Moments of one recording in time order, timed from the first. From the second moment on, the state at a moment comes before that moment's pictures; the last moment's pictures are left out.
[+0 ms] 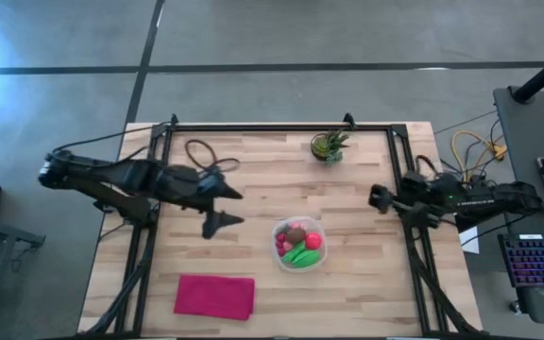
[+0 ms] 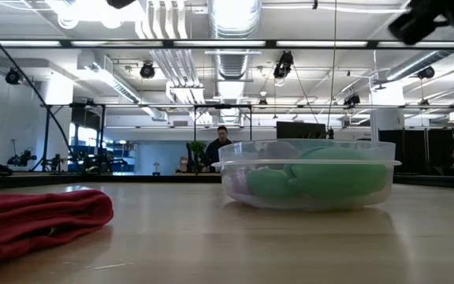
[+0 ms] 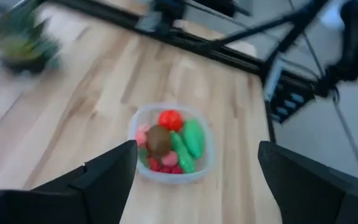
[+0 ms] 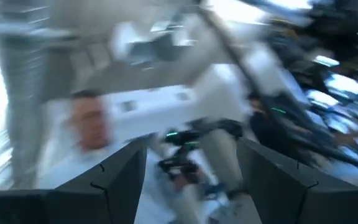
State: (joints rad) left arm -0.20 1.12 1.23 -0.61 -0.12 -0.44; right arm -0.03 0.40 0.01 1.08 -0.56 0.96
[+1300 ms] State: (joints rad) left arm -0.24 0.20 0.58 -0.48 -0.28 -0.54; right arm -0.16 0.48 0.01 0.98 -0.49 0.93
